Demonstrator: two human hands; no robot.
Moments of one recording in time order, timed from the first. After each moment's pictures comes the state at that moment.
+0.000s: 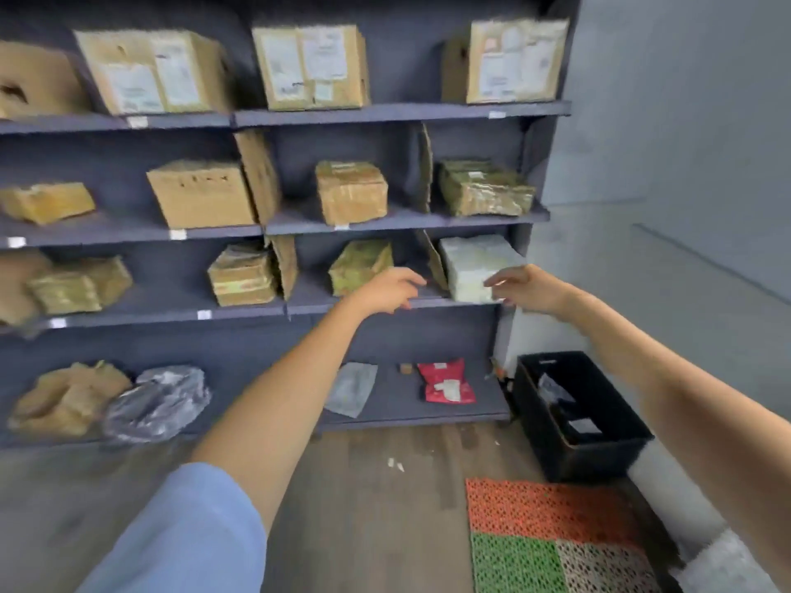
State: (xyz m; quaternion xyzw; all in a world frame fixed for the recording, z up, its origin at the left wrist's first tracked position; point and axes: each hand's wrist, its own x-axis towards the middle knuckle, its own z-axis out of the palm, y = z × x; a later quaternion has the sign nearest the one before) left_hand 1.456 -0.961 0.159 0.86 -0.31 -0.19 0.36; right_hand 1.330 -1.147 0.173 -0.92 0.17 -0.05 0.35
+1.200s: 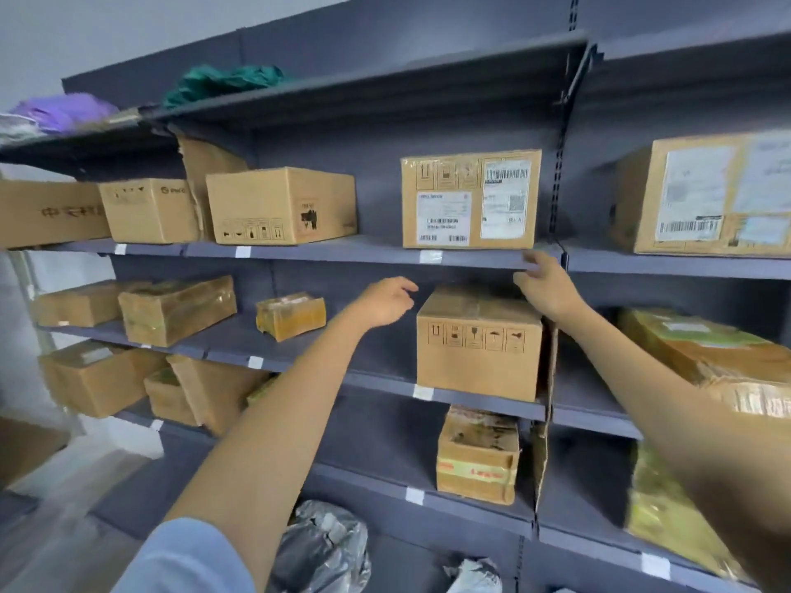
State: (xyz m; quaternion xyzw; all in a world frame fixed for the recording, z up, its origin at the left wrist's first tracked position) left_hand 1.994 -0.562 0.302 0.91 -0.15 0.05 0.38; right_hand 1.975 -0.793 0.300 -0.85 -0.02 -0.25 0.46
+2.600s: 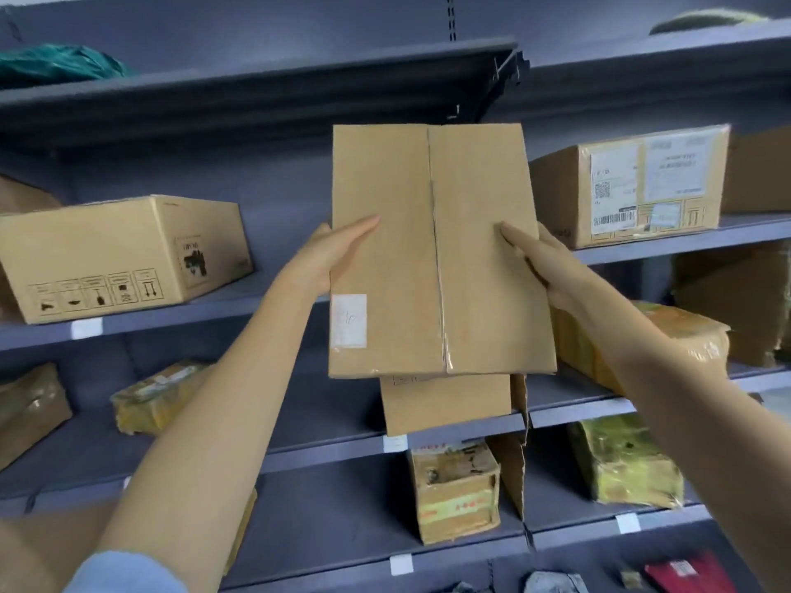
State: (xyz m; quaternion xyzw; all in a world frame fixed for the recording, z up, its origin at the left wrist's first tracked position) left_hand 2.135 -0.541 0.385 0.69 -0.27 -0.07 0.67; right_hand 1.999 -0.772 0.337 -0.70 0.05 -0.30 0.65
